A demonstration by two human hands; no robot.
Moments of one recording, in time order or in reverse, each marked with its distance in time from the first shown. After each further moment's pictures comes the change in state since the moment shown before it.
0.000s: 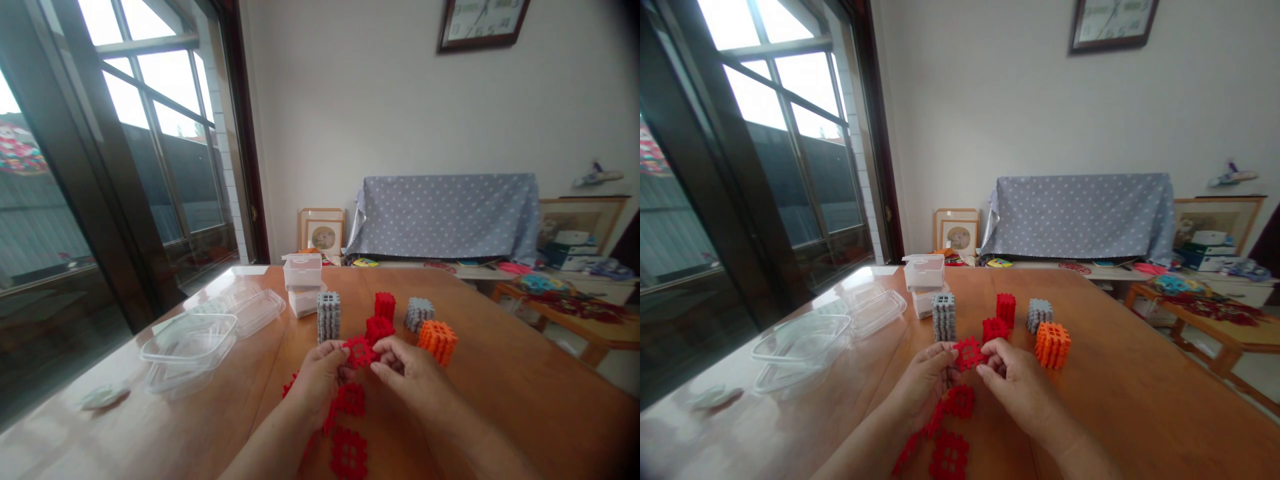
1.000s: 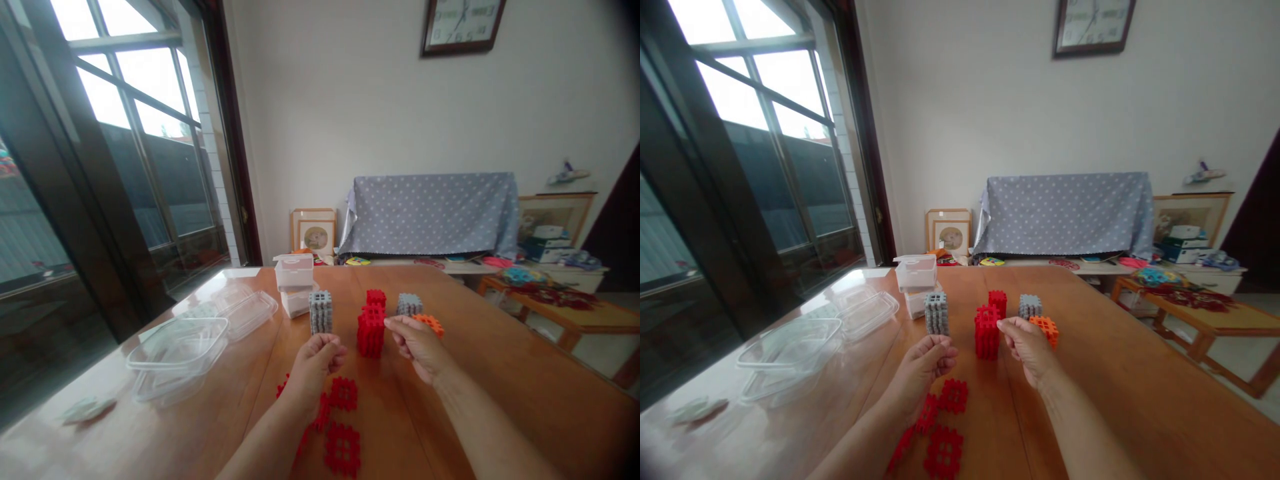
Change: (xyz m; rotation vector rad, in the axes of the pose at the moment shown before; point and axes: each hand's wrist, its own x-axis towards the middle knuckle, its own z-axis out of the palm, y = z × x) left_hand 0.008 0.003 -0.005 0.152 0.048 0.093; right_hand 0.035 0.043 -0.022 0.701 0.260 0.380
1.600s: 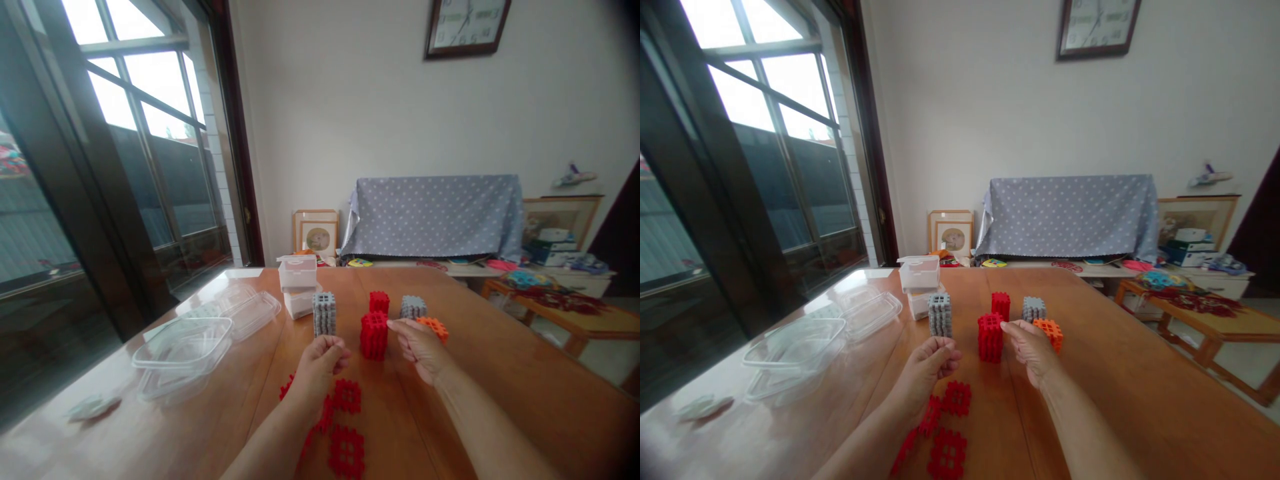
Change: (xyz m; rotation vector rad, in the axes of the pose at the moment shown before) left_hand -0.001 0.001 0.002 0.089 0.007 0.022; right_hand 0.012 0.012 -0.001 0.007 -0.003 0.024
